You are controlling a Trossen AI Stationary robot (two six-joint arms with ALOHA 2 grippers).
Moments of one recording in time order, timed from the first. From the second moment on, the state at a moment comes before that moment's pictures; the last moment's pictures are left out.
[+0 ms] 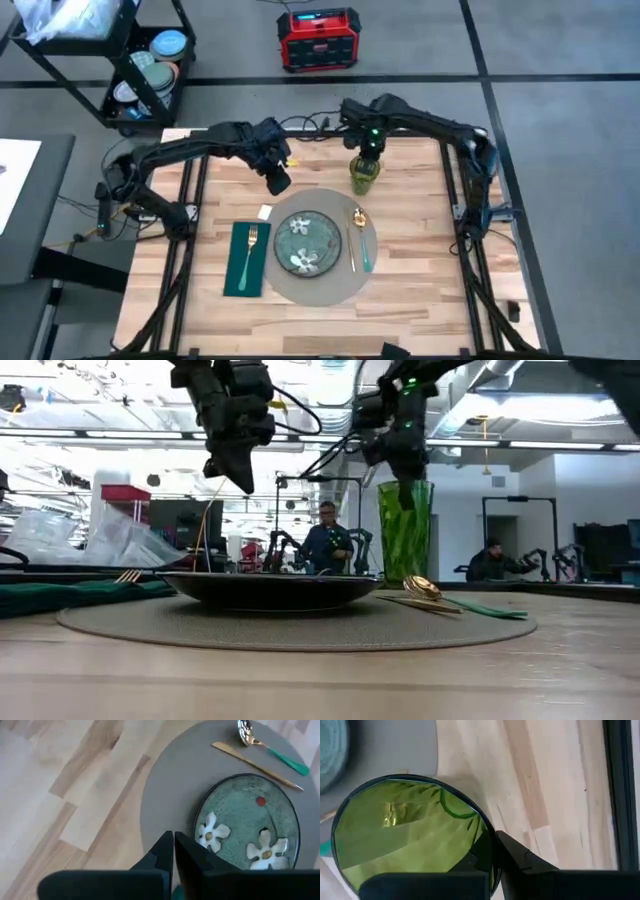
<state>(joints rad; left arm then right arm) 0.45 1.48 1.27 -0.91 0.17 -0.12 -0.52 1.86 1.72 -1.29 -0.02 -0.18</state>
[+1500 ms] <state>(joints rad) 0.38 1.14 0.76 -0.19 0.17 -0.26 -0.58 1.66 1.37 -0.98 -0.11 -0.08</state>
